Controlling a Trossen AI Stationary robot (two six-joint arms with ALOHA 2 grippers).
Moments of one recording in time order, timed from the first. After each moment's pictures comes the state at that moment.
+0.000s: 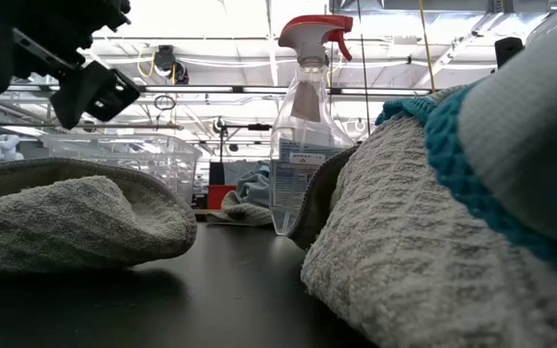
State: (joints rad) left arm -0.31 1.19 0.68 -0.42 0.33 -0.04; right arm -0.05 0.01 0.07 -0.12 0.60 0.58
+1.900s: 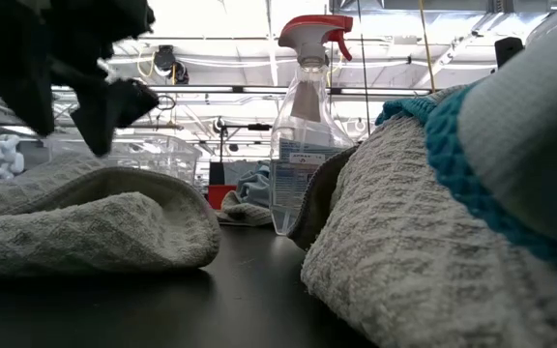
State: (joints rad) left arm -0.37 1.38 0.77 -0.40 0.14 -0.10; right arm -0.05 0.01 0.07 -0.12 0.60 0.58
